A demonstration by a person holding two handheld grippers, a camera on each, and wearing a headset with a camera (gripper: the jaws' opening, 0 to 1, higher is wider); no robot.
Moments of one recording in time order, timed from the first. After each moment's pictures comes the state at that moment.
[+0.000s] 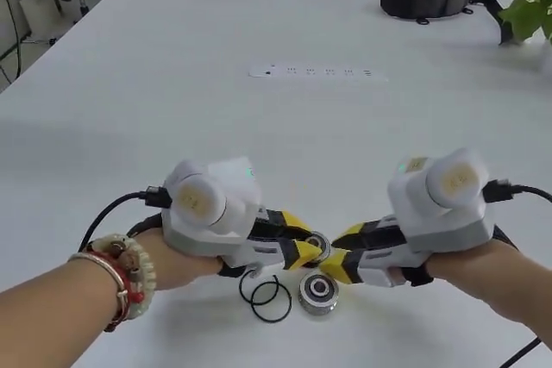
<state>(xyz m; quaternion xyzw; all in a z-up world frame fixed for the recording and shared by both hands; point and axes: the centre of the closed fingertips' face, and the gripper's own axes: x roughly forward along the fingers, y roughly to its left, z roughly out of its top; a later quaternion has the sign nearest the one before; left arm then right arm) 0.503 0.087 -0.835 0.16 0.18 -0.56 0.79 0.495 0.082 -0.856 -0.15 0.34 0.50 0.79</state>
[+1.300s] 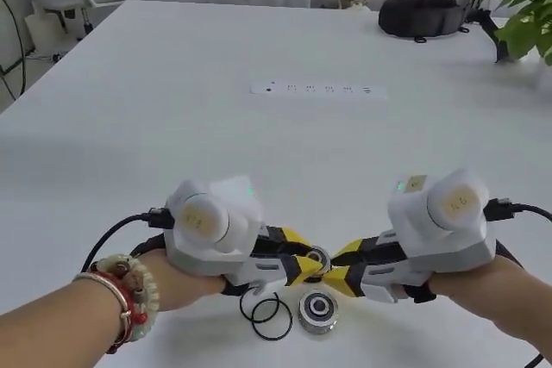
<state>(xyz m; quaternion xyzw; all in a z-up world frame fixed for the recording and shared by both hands) 0.507 0.087 -0.835 0.14 0.19 -0.54 0.81 0.493 0.080 -0.852 -0.17 0.32 0.51 0.78</state>
